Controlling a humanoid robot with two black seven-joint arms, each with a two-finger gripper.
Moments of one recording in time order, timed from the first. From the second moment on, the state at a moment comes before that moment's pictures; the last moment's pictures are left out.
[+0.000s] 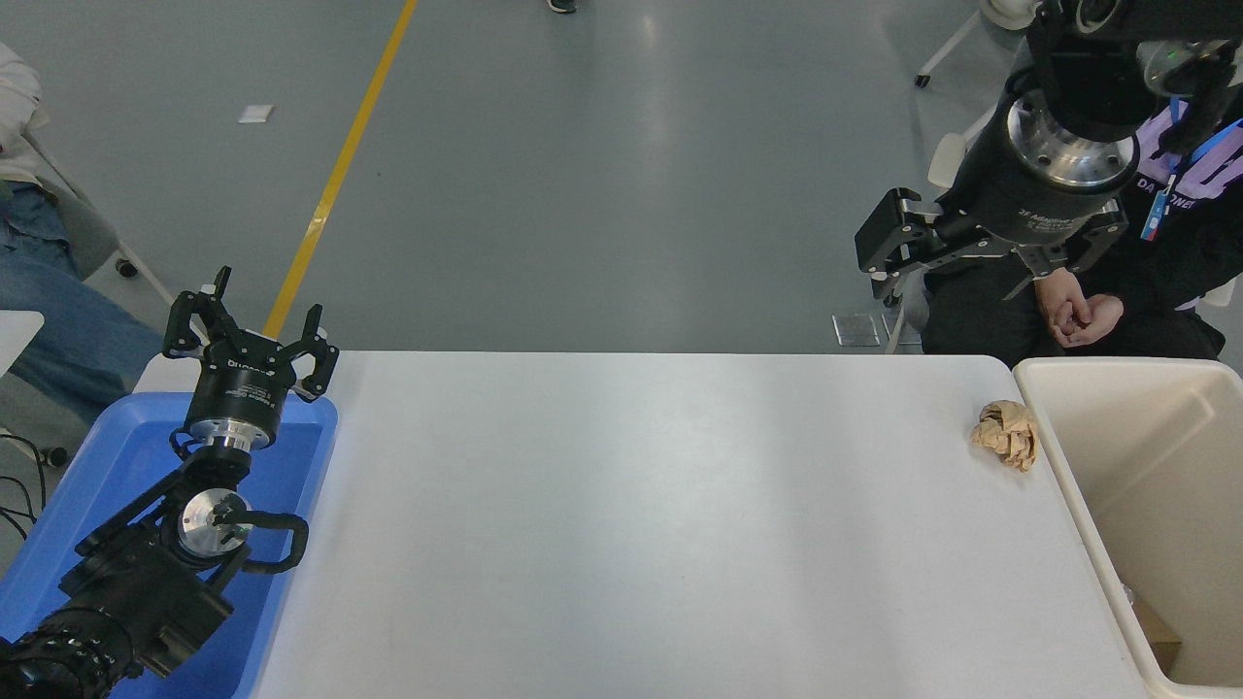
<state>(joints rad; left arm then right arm) -0.60 0.24 -0.90 -0.42 -0.07 -0.57 -0.51 2.39 -0.20 -1.32 1.33 0.07 0.79 -0.19</state>
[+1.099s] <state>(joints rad) -0.60 0.24 -0.89 -0.42 -0.07 -0.57 -0.51 2.38 -0.21 -1.32 1.33 0.07 0.79 -0.19</state>
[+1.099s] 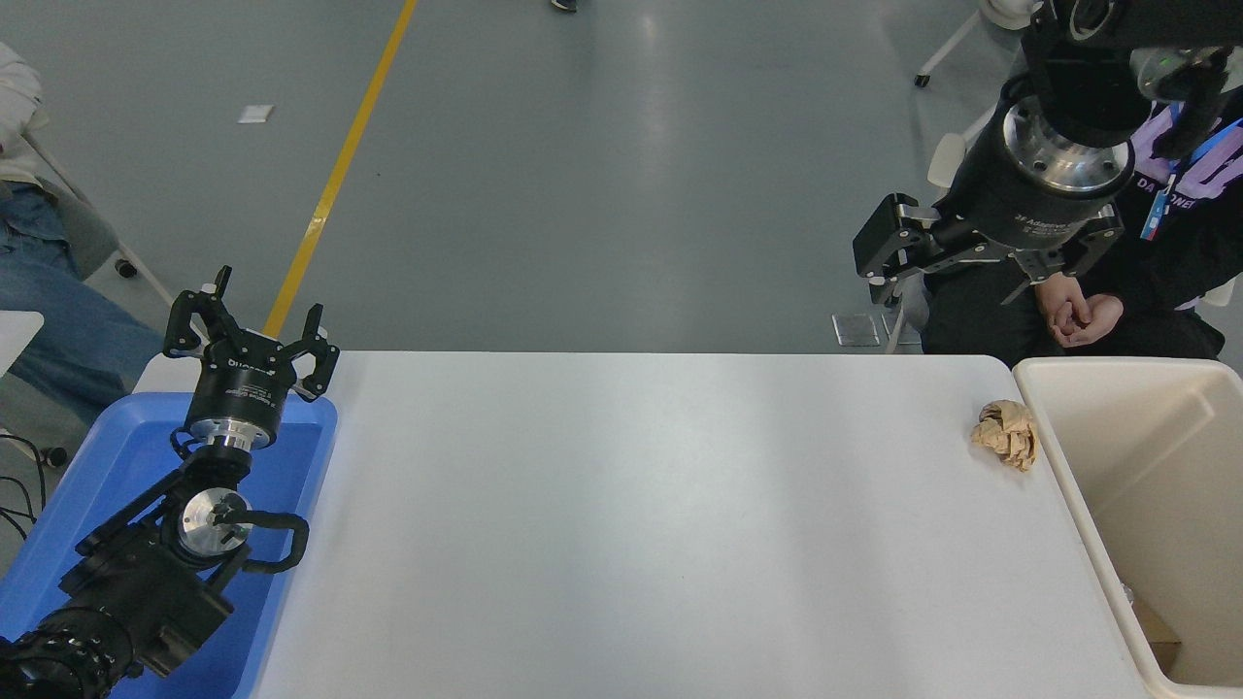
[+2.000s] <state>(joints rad) -0.60 0.24 -0.89 -0.42 -0.07 -0.57 -0.51 2.36 -0.25 -1.34 1.33 0.09 0.79 -0.19</state>
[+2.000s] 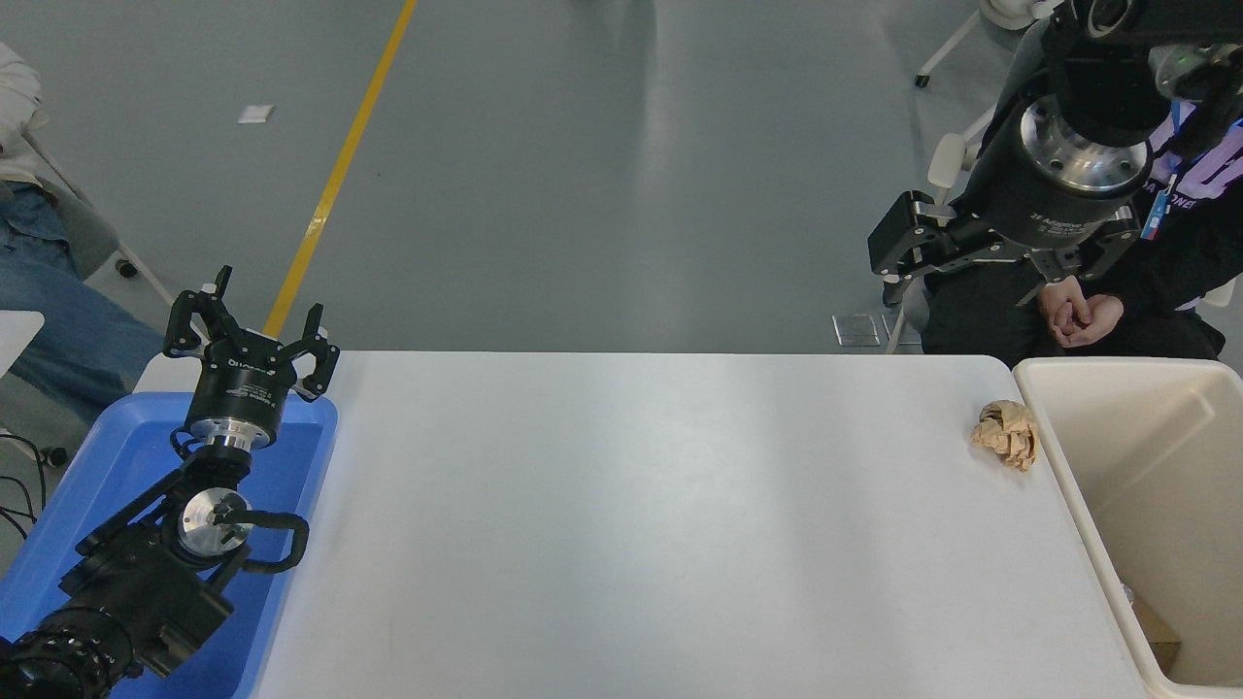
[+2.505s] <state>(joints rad) -0.60 0.24 -0.89 -0.42 -0.07 -0.57 -0.52 2.09 -0.33 -1.34 1.23 0.07 0.45 -0.19</state>
